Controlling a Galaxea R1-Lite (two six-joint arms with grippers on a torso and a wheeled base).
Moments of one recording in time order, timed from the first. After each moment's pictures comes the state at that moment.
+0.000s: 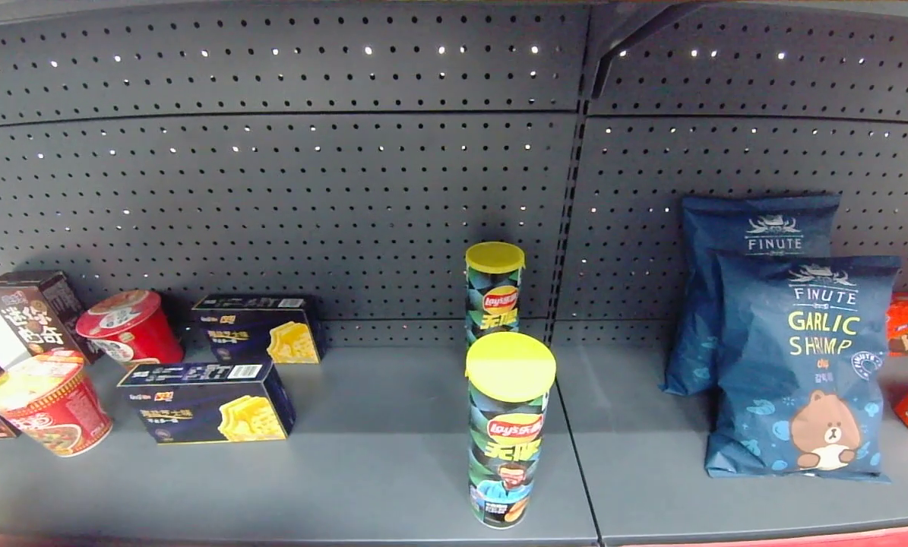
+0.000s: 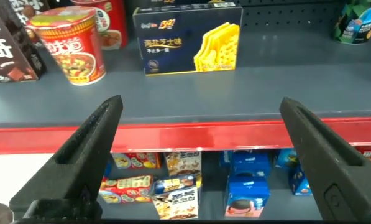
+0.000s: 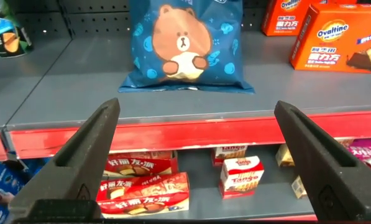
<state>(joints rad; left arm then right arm) 0.00 0.00 0.00 0.01 0.01 0.02 0.00 0.00 0.00 0.00 -0.06 0.01</state>
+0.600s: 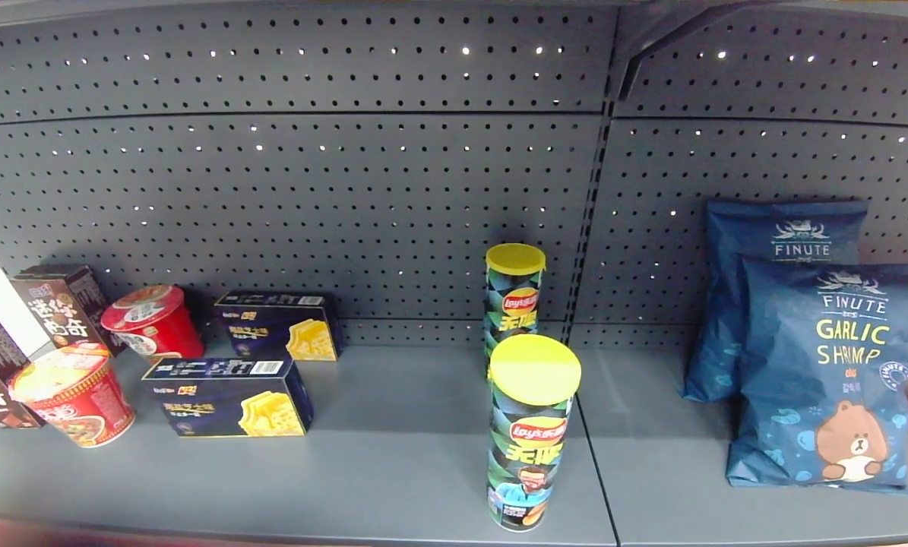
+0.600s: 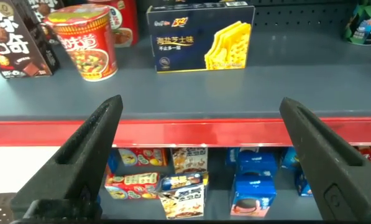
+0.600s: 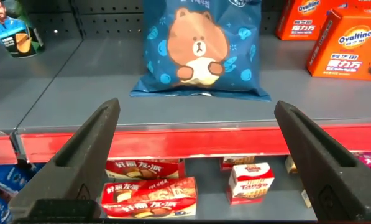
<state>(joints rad) 0.00 0.00 0.00 0.01 0.01 0.02 0.00 0.00 0.00 0.00 -0.06 0.01</state>
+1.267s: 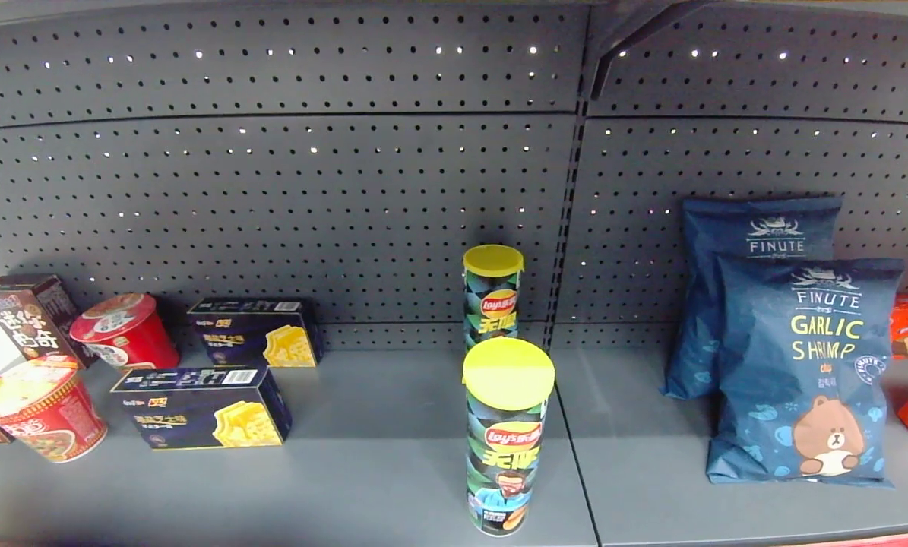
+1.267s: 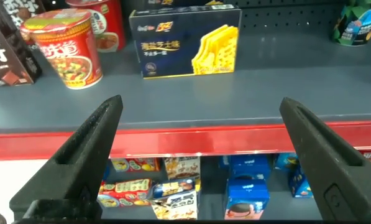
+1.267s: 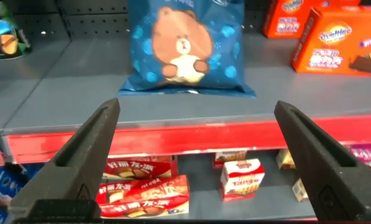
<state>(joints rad) 0.00 0.00 0.00 0.01 0.01 0.02 0.00 0.00 0.00 0.00 -0.06 0.01</state>
